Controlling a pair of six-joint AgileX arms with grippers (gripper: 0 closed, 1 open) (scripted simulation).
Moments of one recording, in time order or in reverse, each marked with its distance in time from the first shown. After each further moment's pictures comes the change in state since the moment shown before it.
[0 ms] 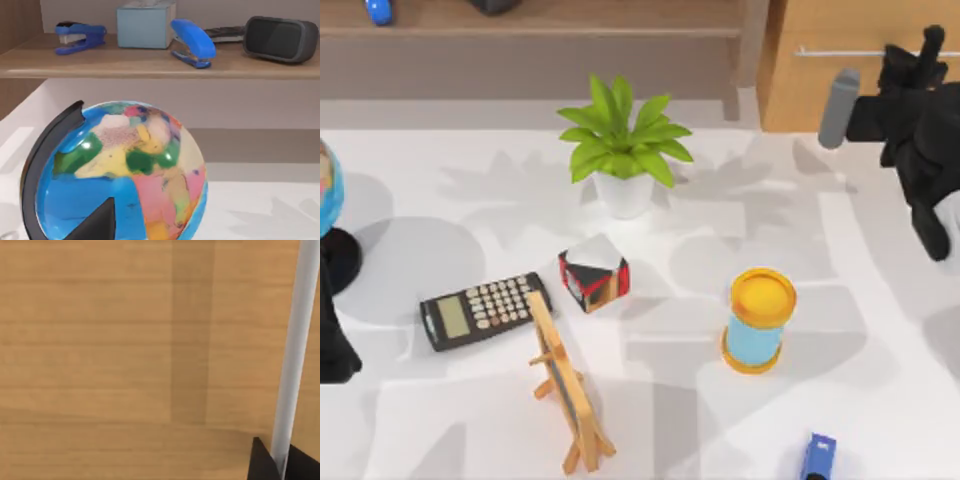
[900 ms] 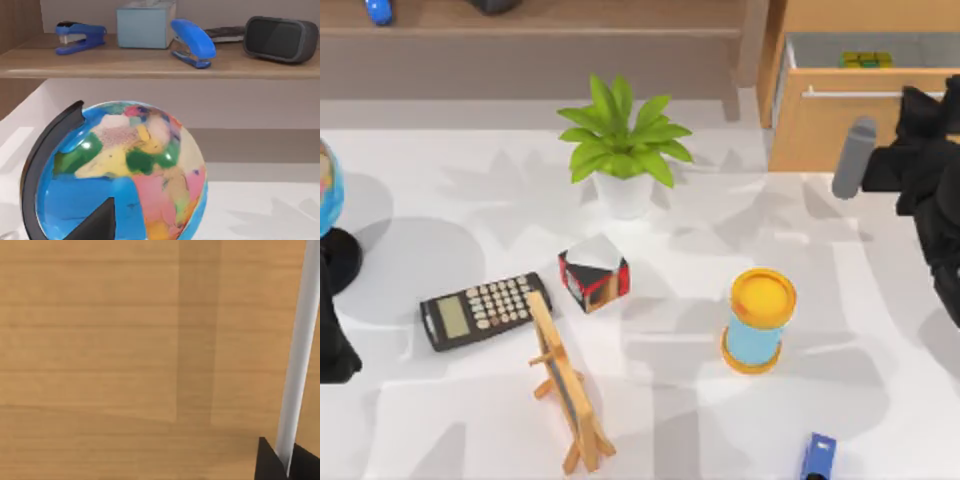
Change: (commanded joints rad) left arm 0.000 0.000 0.000 0.000 0.000 0.000; right arm 0.030 -0.124 -0.297 0.167 0.037 0.002
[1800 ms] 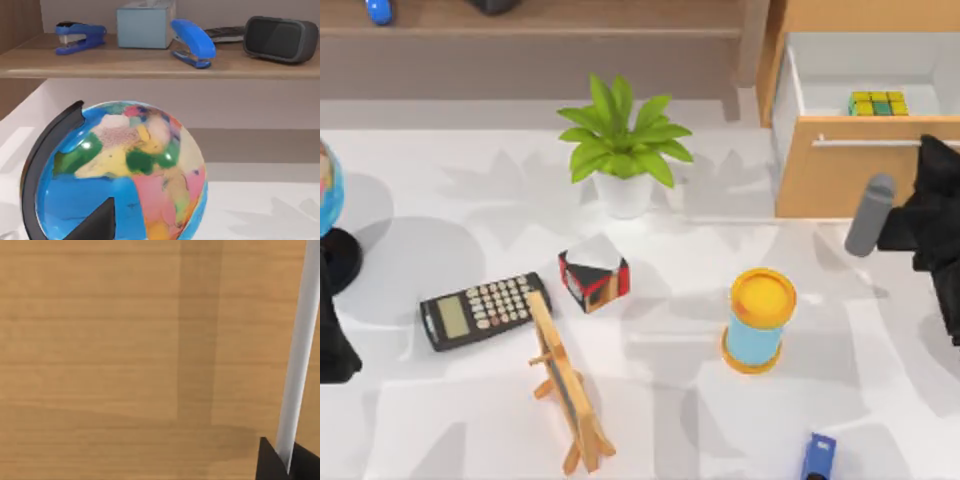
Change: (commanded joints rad) left arm 0.000 0.000 0.000 0.000 0.000 0.000; right arm 0.053 -0.103 -0.283 0.180 0.053 0.002
